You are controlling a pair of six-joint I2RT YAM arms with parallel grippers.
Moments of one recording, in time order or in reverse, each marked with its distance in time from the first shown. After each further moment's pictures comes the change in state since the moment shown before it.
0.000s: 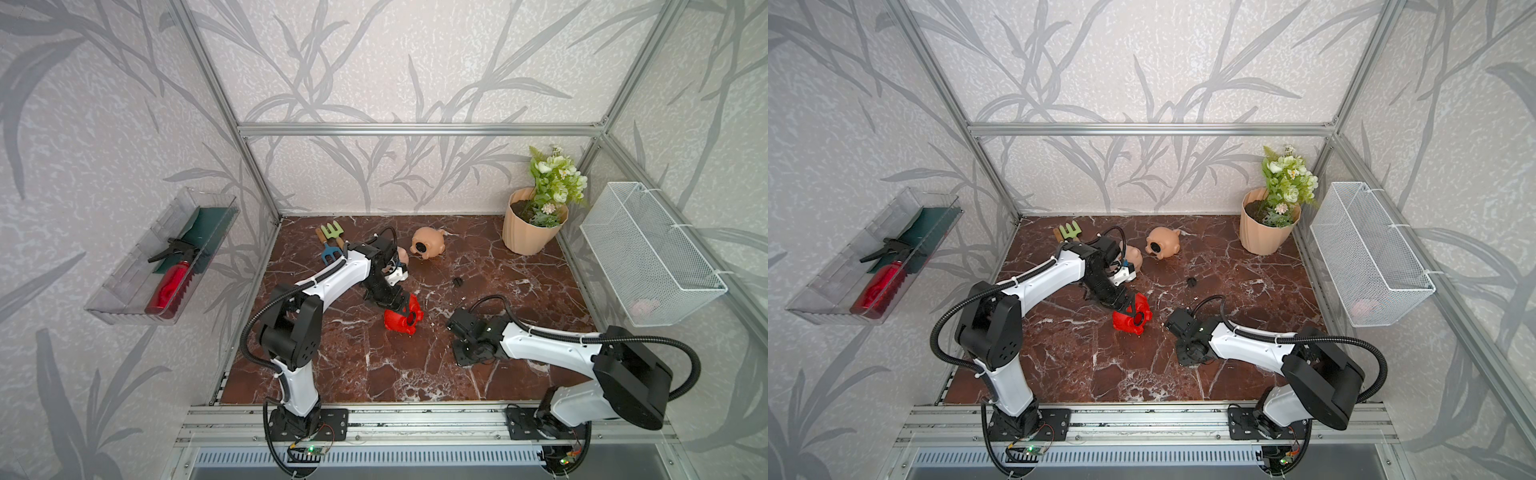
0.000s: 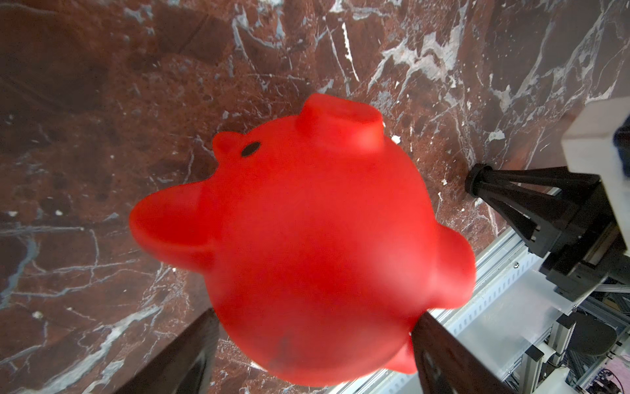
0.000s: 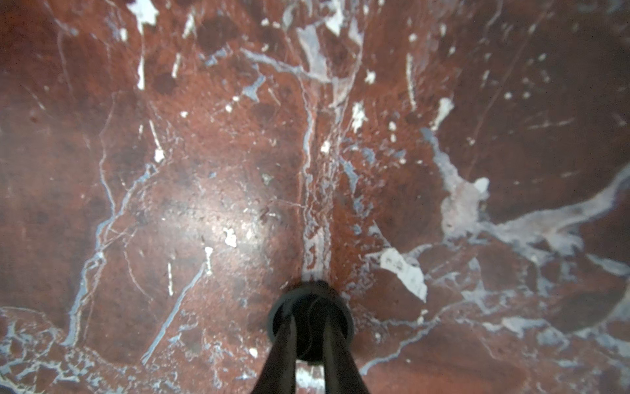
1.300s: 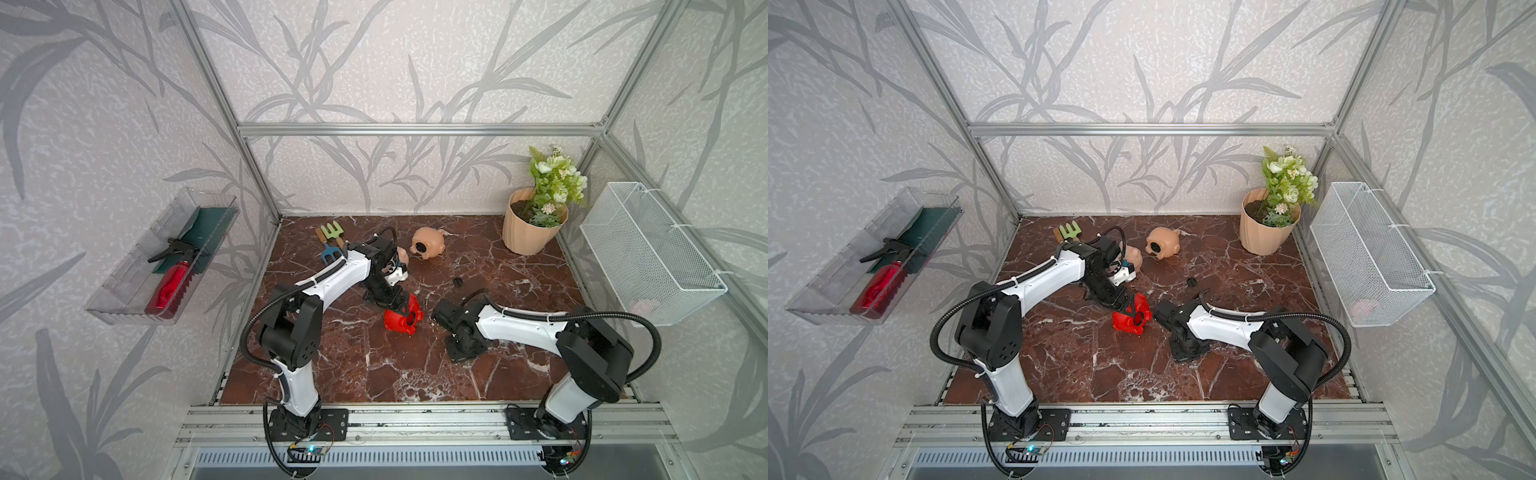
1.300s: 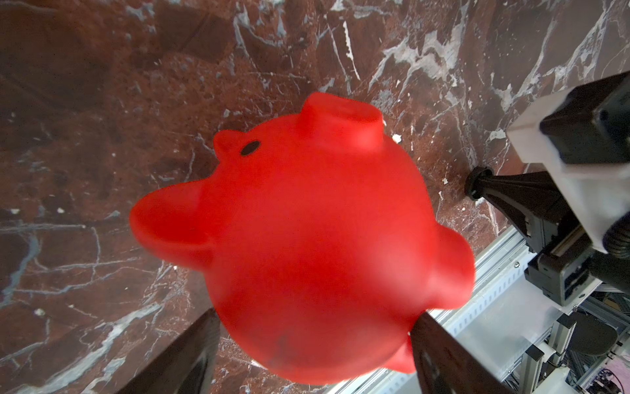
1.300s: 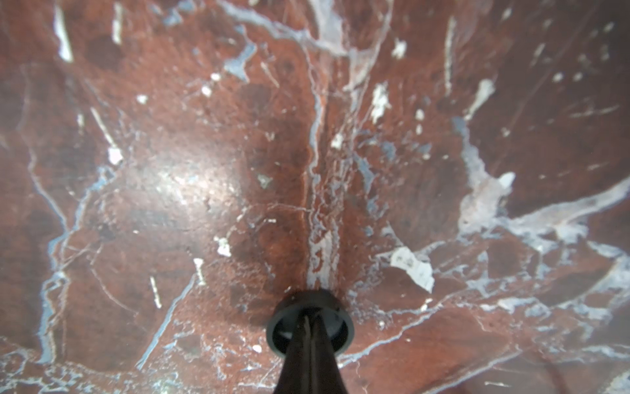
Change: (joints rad) left arm 0.000 0.002 0.005 -0.008 -0.005 0.001; right arm -0.017 0.215 0.216 -0.219 -0.060 -0.021
